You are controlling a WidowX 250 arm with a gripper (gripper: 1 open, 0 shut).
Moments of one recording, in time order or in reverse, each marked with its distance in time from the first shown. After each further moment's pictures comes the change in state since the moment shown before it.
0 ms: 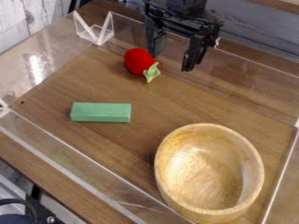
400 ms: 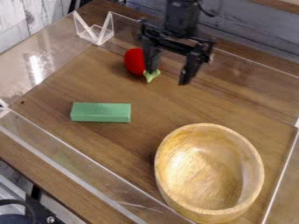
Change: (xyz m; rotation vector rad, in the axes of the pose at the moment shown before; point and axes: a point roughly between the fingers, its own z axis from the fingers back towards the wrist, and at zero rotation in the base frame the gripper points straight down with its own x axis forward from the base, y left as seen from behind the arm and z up) arm 0.009 0.026 -0.034 -0.014 0.015 0.198
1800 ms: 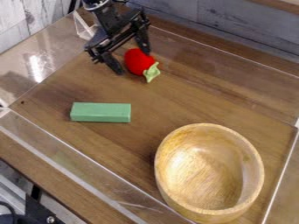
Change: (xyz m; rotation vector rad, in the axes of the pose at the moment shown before) arm 0.028 0.074 -0.011 -0.469 -0.207 0.978
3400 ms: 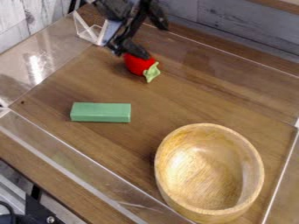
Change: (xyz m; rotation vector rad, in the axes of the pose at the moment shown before) arm -0.034 -0.034 0.022 -0.226 0.144 0.191
